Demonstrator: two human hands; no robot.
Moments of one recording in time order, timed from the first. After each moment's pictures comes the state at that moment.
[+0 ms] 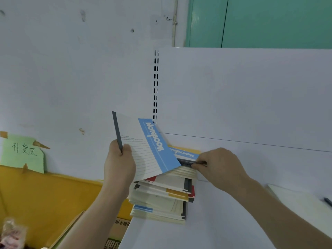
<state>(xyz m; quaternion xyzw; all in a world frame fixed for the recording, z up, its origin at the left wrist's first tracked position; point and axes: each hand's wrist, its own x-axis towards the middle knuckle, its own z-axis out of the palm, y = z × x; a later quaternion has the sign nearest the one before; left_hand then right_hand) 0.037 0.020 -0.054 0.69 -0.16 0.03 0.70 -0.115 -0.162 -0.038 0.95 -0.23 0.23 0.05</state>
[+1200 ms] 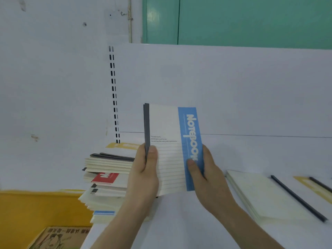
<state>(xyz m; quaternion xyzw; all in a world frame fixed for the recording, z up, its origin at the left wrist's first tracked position) -0.076 -0.053 -0.067 0.56 -0.33 -0.10 0.75 -0.190 -0.152 -0.079 0.80 -0.26 0.42 -0.35</state>
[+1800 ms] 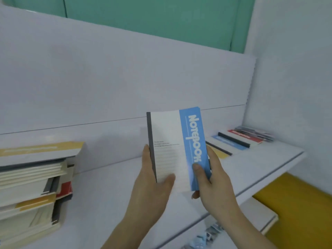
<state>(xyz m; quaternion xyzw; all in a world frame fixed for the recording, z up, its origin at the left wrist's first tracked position) -0.215 -0.097 -0.113 0.56 -0.60 -0.23 0.52 -0.375 -0.130 -0.114 0.65 -0.47 0.53 -0.29</state>
